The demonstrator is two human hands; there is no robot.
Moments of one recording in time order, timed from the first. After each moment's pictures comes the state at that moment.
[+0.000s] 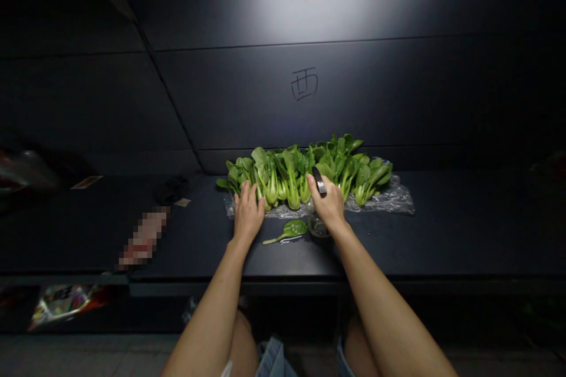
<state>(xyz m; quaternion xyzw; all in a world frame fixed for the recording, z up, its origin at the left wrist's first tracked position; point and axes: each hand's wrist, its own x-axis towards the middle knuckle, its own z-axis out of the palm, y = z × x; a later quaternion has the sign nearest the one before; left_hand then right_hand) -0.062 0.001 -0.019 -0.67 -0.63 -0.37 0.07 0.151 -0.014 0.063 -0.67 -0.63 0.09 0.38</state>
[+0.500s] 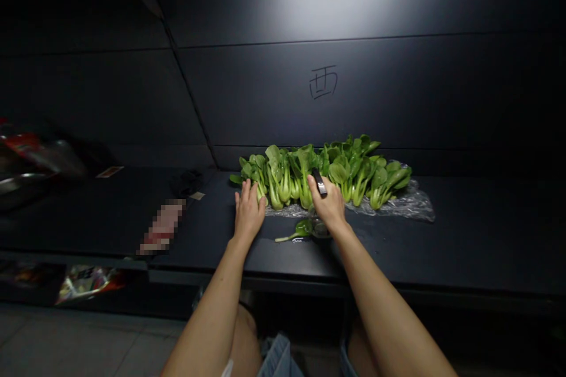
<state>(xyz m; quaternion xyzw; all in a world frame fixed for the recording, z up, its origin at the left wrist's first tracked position) -0.090 -0.008 -0.018 -0.65 -0.66 -0.36 0.07 0.123 -0.009 0.057 -0.65 -0.66 0.10 0.37</state>
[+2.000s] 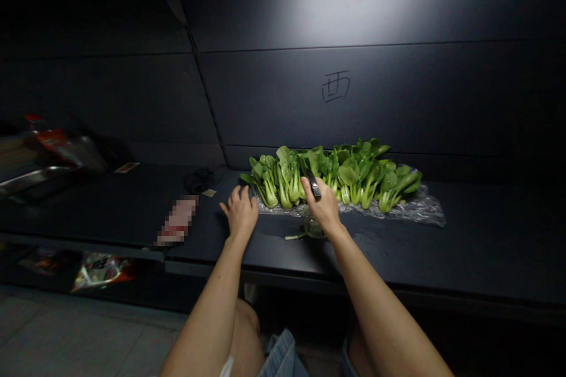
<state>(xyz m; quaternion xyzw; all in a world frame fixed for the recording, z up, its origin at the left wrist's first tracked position) -0.113 -0.033 0.007 -0.54 -0.79 -0.30 0.06 0.091 -0.016 0.057 -0.59 -0.69 0.12 0.40</state>
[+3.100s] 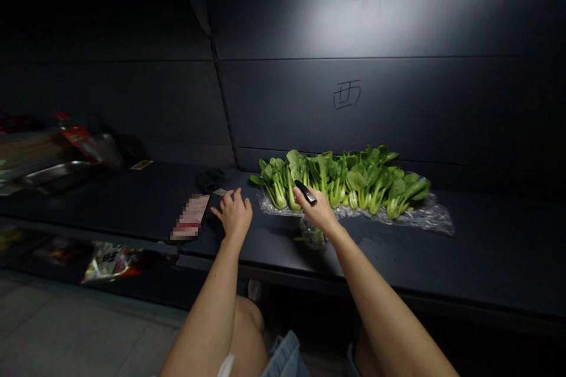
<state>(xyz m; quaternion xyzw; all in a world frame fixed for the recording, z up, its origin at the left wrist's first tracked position) -0.148 -0.048 0.010 -0.47 -0.82 -0.31 0.07 0.067 -0.016 0.052 -0.49 -0.76 0.23 0.37</state>
